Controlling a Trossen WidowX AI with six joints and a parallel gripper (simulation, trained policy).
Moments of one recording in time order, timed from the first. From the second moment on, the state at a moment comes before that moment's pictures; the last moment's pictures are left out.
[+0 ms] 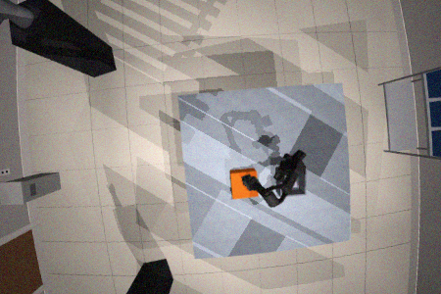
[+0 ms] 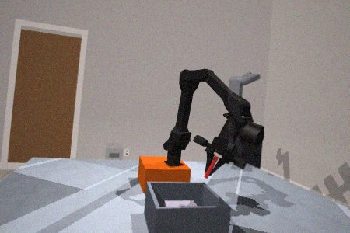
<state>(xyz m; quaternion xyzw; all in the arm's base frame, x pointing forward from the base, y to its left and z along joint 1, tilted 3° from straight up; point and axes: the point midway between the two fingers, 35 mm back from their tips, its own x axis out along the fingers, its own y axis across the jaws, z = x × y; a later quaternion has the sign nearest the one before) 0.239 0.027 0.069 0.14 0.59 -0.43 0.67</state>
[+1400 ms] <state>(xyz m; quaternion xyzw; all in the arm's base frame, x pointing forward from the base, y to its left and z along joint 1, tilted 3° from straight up) 0.321 -0.108 0.040 0.23 0.58 -0.40 0.67</state>
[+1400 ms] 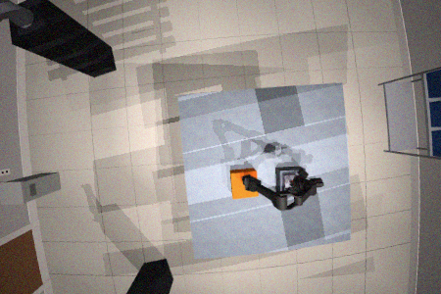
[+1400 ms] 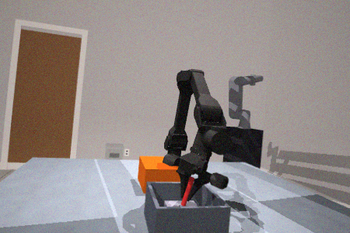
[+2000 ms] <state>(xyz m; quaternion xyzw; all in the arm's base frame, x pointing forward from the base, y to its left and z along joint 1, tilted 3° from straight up) 0.363 -0.127 0.041 0.25 0.60 -0.34 0.68</state>
